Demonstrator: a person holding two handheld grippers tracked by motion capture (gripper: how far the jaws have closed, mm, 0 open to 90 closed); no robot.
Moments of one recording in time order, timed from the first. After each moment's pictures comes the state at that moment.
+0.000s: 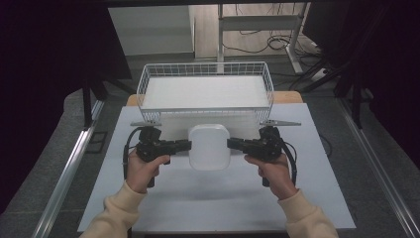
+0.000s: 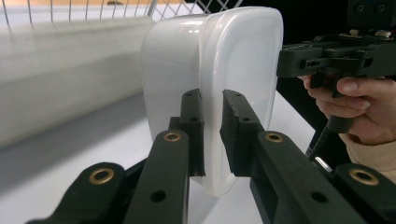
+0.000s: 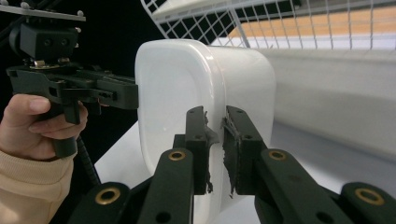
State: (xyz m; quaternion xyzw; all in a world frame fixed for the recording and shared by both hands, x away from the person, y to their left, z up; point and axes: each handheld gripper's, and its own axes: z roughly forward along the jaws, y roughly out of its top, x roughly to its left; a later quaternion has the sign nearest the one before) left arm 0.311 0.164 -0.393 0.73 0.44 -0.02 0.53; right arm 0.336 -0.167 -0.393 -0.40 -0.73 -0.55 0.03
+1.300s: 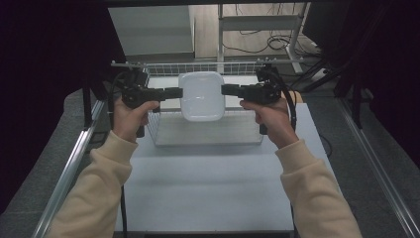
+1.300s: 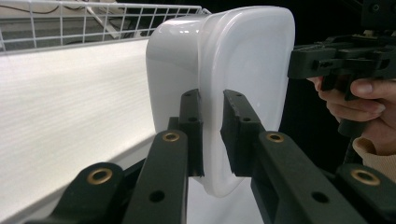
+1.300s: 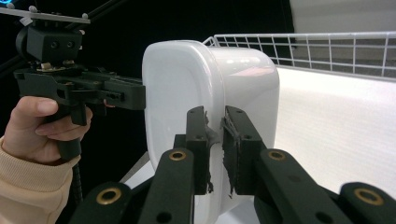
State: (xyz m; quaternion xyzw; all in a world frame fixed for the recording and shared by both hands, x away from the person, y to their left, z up) left arm 0.373 0.189 -0.286 0.72 0.42 0.03 0.55; right arm 0.399 -0.139 -0.273 -0.36 -0.74 -0.57 -0.01
